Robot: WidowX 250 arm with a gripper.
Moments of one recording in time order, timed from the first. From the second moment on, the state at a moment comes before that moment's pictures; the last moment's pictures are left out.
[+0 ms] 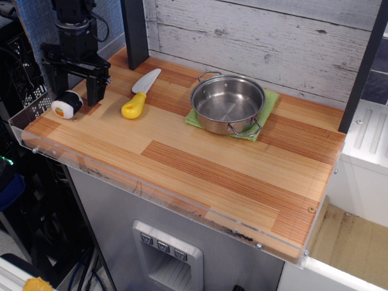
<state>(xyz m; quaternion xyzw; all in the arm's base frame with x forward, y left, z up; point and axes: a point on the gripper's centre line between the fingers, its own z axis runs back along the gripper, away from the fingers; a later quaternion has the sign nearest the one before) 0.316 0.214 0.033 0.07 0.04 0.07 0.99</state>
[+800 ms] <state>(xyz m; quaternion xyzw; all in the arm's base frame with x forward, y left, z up) 0.308 0.208 0.020 0.07 0.07 0.07 0.99</state>
